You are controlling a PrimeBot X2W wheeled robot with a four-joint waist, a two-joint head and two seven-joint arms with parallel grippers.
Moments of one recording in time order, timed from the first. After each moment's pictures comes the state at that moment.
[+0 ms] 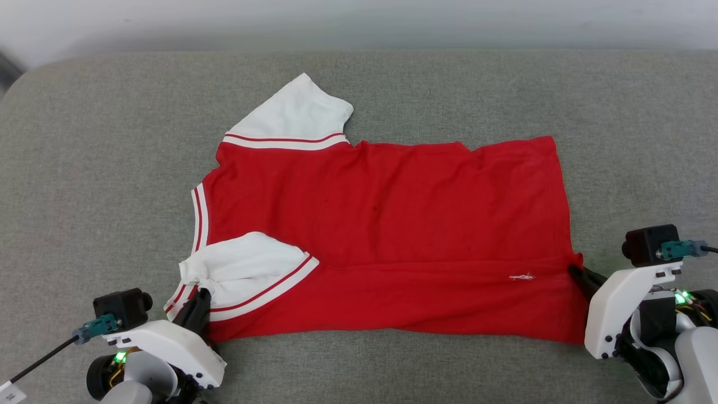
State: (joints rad) left arm -0.15 0.41 -0.33 0.29 -0.85 0.04 -0.06; right arm -0.21 -0.27 0.08 0.20 0.38 0.13 0.48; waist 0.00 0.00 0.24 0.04
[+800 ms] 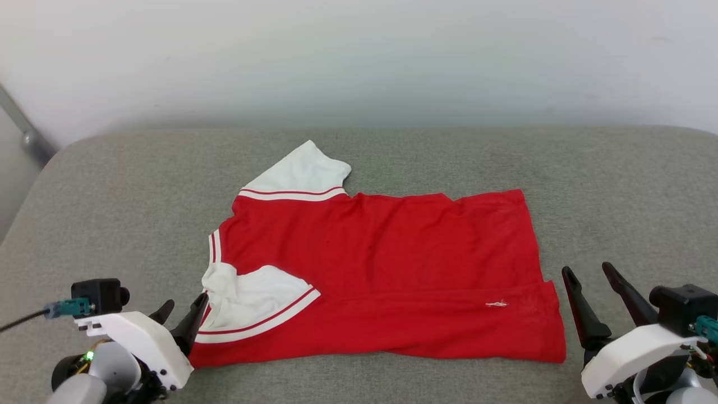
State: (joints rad) left arm -0.17 0.49 -0.32 0.31 -0.94 0.00 0.11; right arm -0.05 -0.23 0.06 0.15 0.33 0.13 0.00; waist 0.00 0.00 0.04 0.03
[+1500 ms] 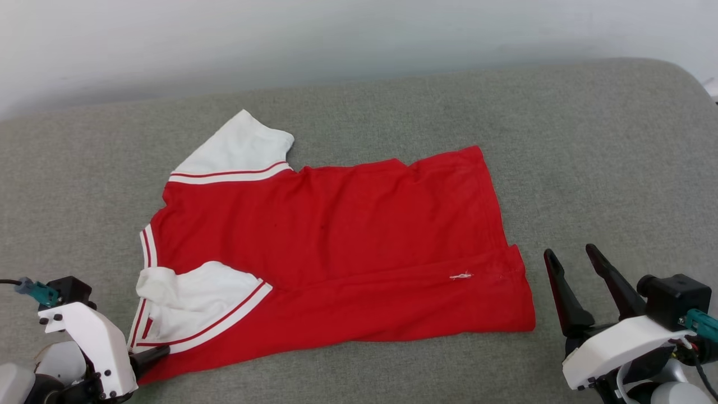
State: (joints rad) left arm -0.18 0.71 -0.36 0.29 -1.11 0.07 0.67; right arm -0.03 -0.14 0.05 -0.02 0.27 0.13 0.05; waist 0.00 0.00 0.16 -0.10
